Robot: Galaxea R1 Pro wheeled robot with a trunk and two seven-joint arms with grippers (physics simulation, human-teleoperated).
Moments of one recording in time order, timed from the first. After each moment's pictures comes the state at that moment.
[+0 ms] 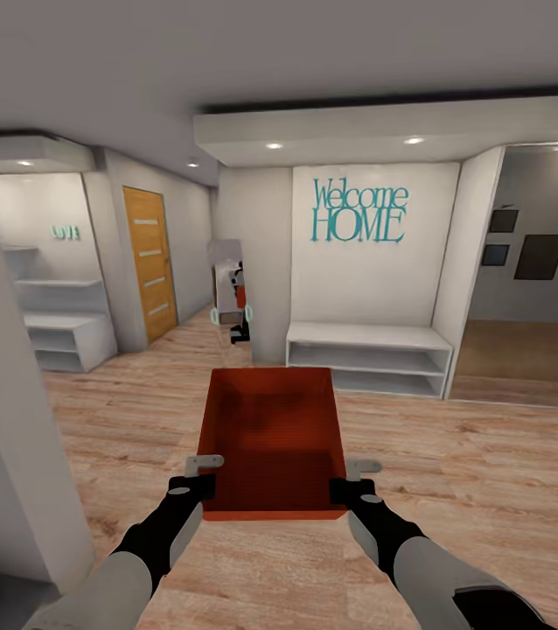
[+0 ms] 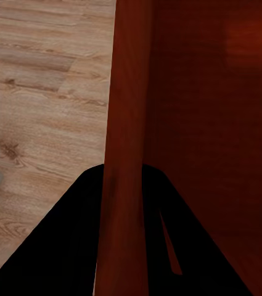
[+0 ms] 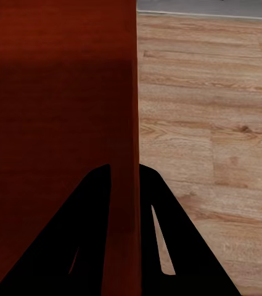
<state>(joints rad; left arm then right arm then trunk) -0.65 -0.09 -0.10 -0.48 0.10 0.19 0.26 -0.75 0.13 0.02 -0.19 0.00 -0.02 -0.13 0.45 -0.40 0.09</state>
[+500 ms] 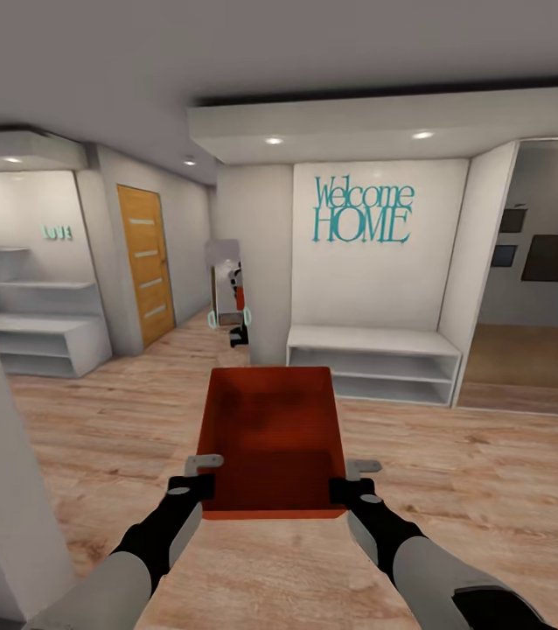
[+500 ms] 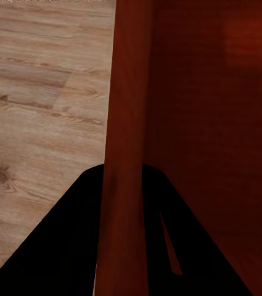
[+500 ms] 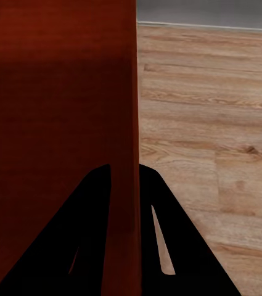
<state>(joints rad) -0.65 -0.09 -0.10 -0.48 0.10 0.18 0.26 -0.75 0.13 0.02 -0.19 0.00 -0.03 -0.14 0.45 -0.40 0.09</state>
